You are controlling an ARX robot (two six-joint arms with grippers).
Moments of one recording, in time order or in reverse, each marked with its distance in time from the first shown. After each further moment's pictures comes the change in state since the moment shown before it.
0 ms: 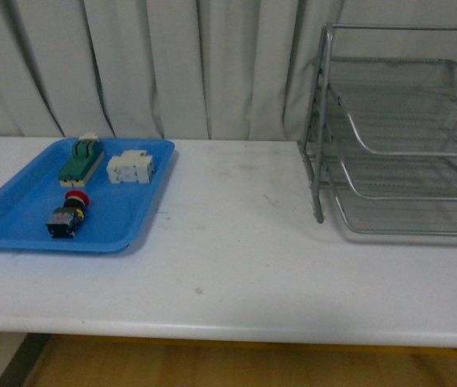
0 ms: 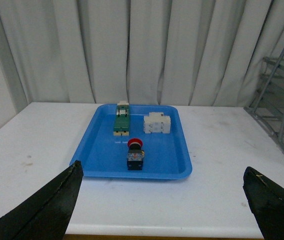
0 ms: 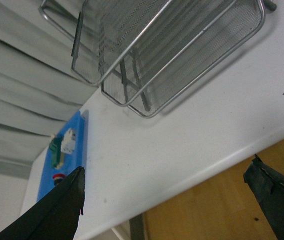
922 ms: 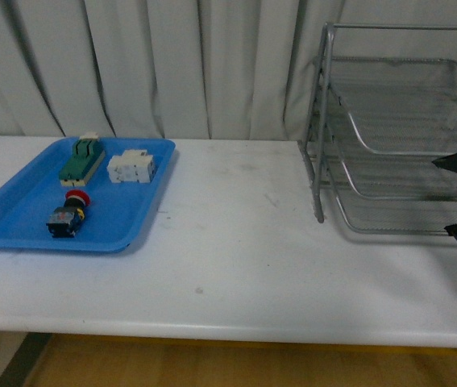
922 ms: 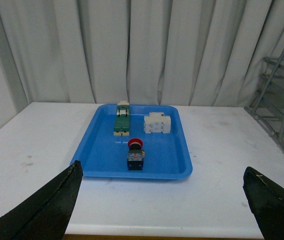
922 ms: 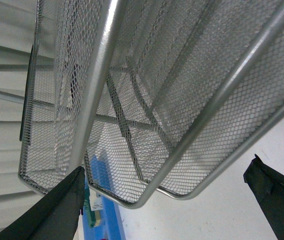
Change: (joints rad) left arm 0.000 0.000 0.000 0.000 0.000 0.000; right arm 0.164 1.036 0.649 0.347 0.123 0.430
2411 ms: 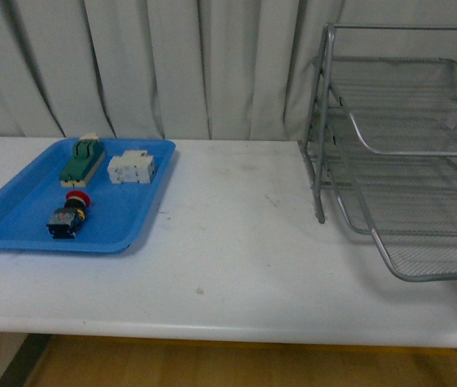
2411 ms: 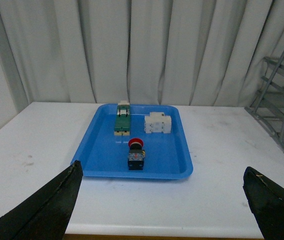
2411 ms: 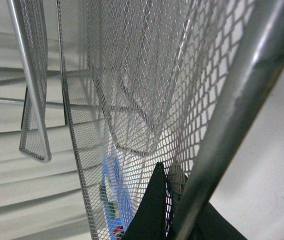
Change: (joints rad) left arm 0.000 0.000 0.000 0.000 0.000 0.000; right arm -0.052 0.047 -0.344 0.381 -0.020 0.168
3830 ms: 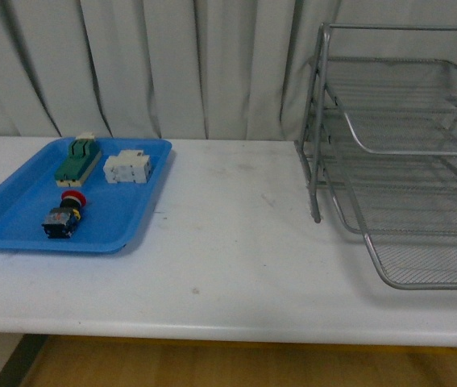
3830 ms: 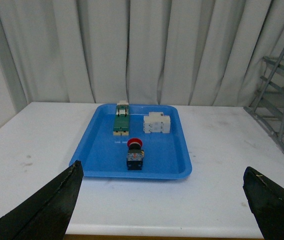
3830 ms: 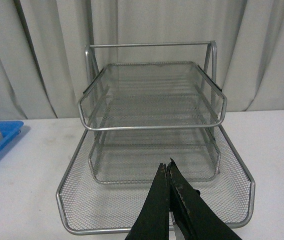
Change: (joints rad) left arm 0.000 0.000 0.000 0.000 0.000 0.000; right arm 0.089 -1.272 -0.406 -0.474 0.236 -1.318
